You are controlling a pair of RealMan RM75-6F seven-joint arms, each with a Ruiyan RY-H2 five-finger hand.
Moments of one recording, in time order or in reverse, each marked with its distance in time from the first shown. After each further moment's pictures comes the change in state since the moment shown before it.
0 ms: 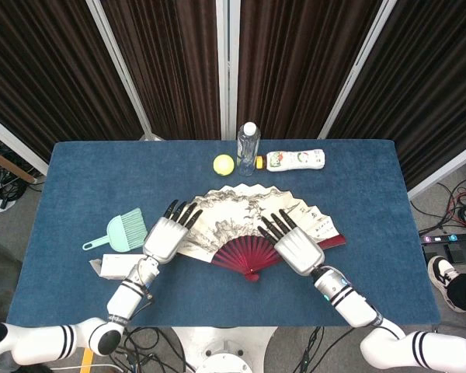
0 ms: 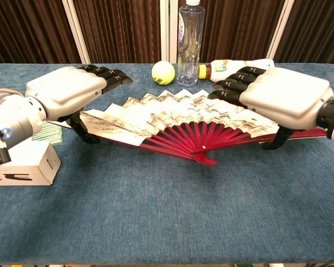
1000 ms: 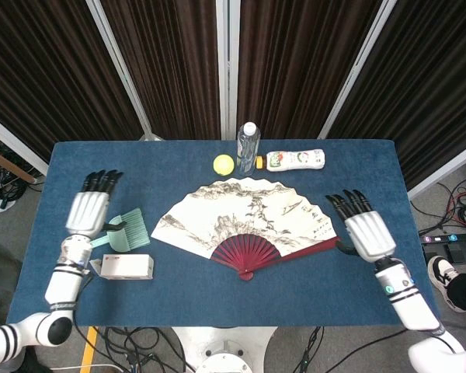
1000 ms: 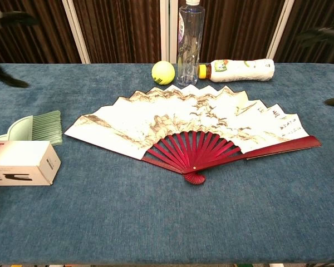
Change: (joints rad) left arm 0.142 0.315 -0.047 -0.057 -0.093 0.142 -0.427; right arm -0.194 0.225 0.005 0.046 -0.044 0.247 0.649
